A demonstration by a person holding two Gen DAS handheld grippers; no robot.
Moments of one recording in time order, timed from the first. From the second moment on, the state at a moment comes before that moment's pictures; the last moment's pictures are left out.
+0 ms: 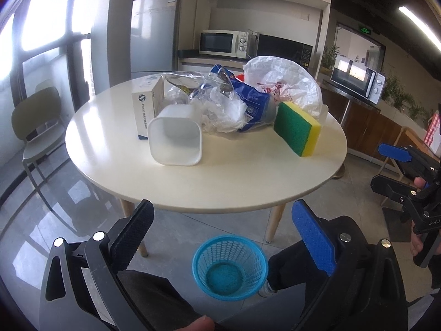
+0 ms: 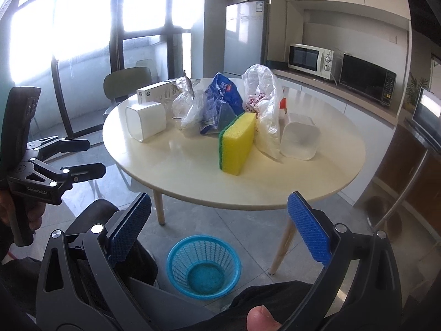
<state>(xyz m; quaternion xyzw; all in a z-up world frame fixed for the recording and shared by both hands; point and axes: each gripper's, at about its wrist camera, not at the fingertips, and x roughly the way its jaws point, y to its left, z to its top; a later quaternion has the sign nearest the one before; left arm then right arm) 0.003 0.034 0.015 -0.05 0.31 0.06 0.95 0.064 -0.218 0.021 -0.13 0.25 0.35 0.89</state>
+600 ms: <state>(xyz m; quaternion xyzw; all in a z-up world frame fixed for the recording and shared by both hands) 0.048 0.107 0.021 -0.03 0.32 0.11 0.94 0.119 -0.167 0.022 -0.08 0.27 0.33 0.90</state>
